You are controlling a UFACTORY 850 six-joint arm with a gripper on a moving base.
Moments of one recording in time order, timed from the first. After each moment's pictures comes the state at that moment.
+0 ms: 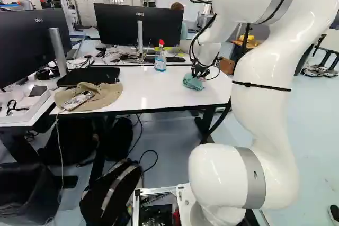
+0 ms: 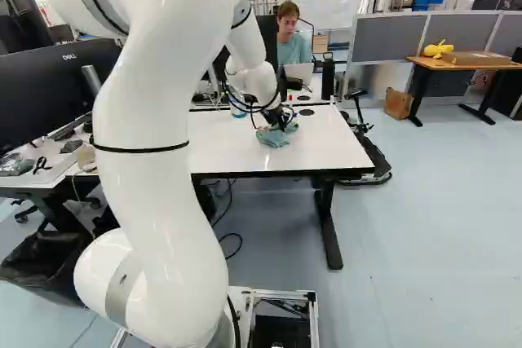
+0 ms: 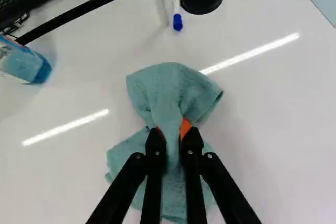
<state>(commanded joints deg) -13.4 -23.4 -63.1 9.2 -5.9 0.0</state>
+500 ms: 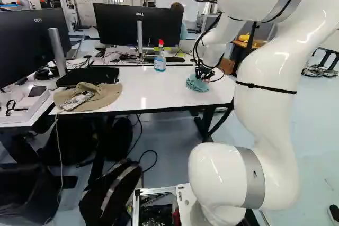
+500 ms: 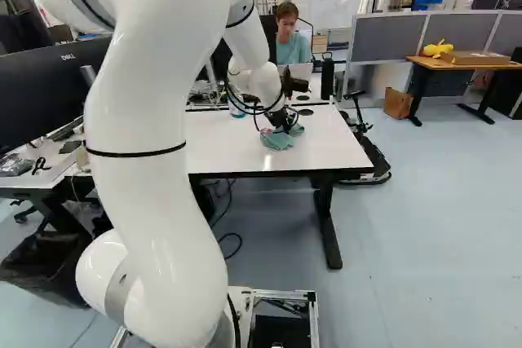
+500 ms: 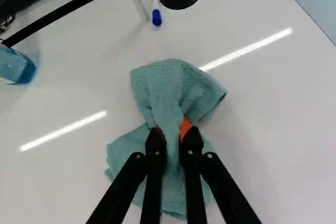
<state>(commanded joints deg) -14.1 -20.0 -58.7 9.2 -5.9 0.0</state>
